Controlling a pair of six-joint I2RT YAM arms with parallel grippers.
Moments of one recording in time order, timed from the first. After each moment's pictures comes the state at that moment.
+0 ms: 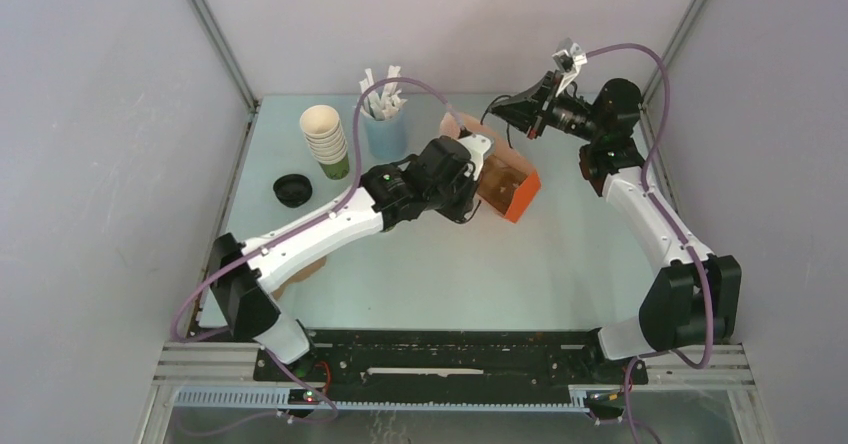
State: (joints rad) left arm -0.94 1.57 1.53 -0.66 -0.09 -0.27; right arm 0.18 1.44 1.23 0.44 -0.95 0.37
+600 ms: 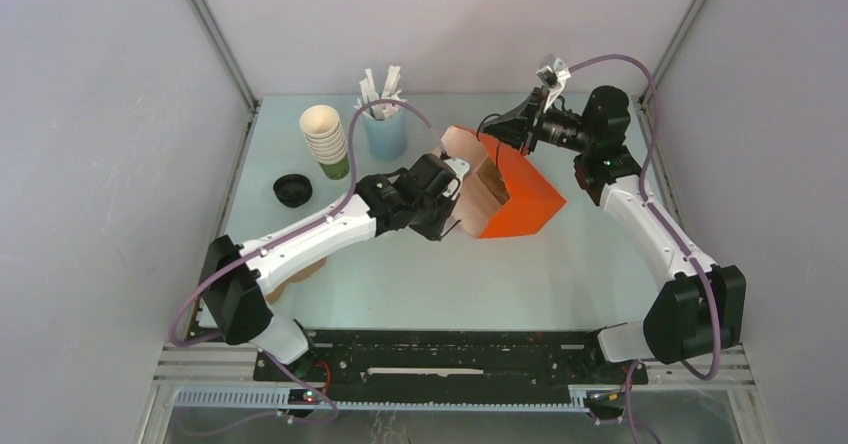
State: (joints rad) left arm -0.90 1.53 1.33 -0.74 -0.08 -0.27; right arm 0.23 1.40 1.19 0.28 -0.97 0.26
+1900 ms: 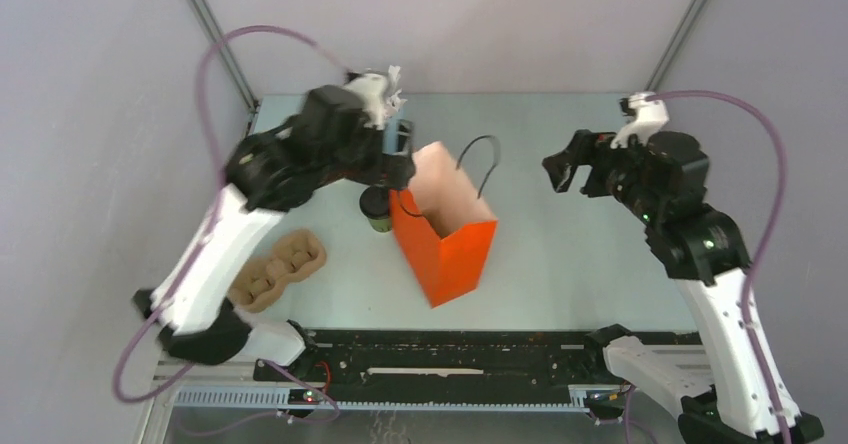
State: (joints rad) left arm -0.78 1.47 1.99 -1.22 -0.20 -0.33; right arm 0.32 0.94 1.34 -0.72 -0.09 0.25
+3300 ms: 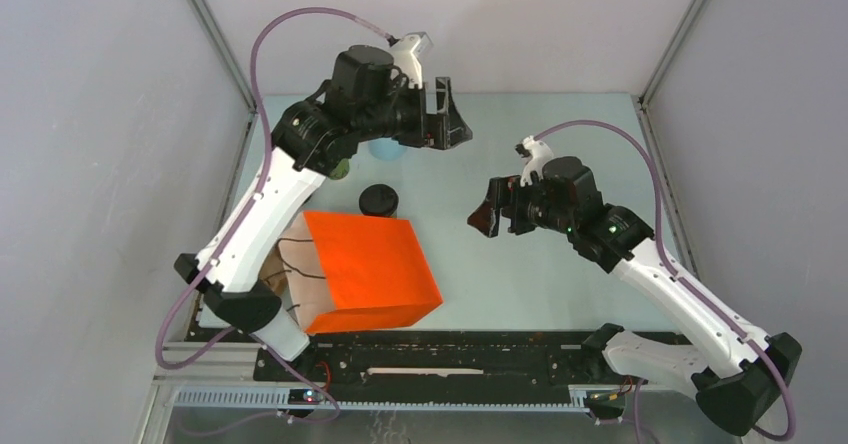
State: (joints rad) left arm -0.71 1.57 2.07 -0.92 0.15 -0.45; right arm 0.66 1.03 1.06 -0.54 -0.16 0.45
